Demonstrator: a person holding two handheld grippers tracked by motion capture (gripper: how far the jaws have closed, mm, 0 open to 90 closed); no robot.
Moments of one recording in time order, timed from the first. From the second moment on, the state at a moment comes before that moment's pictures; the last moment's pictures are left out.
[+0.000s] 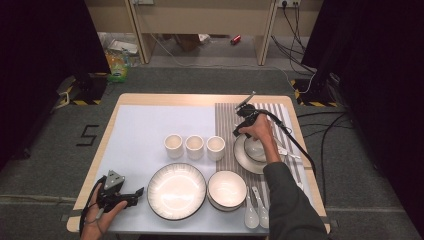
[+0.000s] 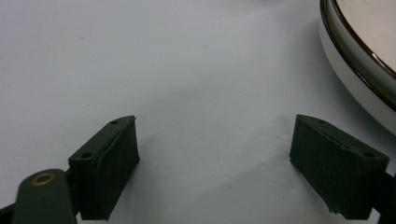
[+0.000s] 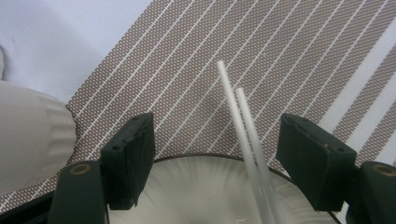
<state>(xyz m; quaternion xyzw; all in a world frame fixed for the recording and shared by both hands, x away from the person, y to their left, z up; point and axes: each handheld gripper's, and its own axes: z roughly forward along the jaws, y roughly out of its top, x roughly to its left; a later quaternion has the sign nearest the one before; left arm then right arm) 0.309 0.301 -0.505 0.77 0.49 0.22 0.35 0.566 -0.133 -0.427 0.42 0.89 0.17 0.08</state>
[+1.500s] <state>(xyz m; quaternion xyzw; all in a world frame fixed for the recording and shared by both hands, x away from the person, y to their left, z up) 0.309 0.301 -0.505 0.77 0.49 0.22 0.35 0.544 -0.114 -0.428 0.39 0.90 0.17 0.05</state>
